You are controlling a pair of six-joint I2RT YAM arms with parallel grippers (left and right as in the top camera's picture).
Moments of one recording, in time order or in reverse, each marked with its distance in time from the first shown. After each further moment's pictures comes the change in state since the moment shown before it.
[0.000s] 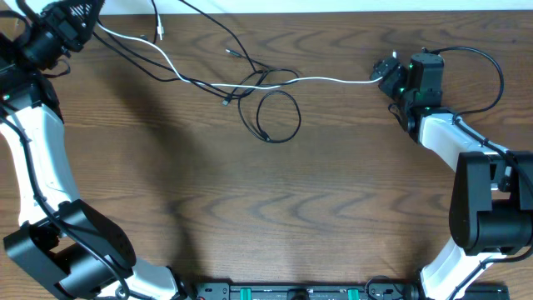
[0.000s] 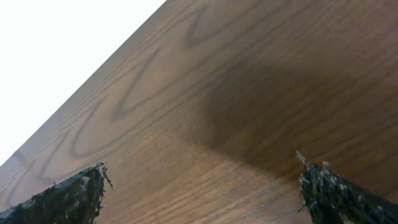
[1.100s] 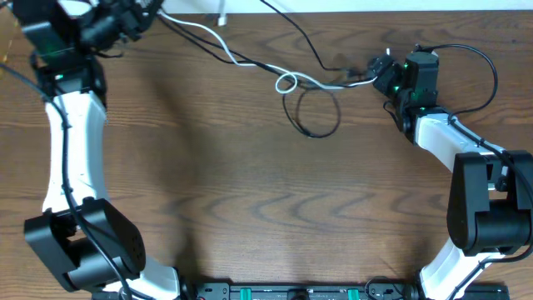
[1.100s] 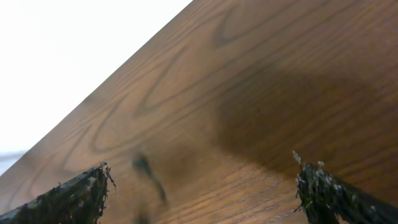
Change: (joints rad) left arm -0.223 0.000 0.000 0.076 -0.008 0.000; right arm 0.025 0.000 0.000 0.049 -0.017 -0.005
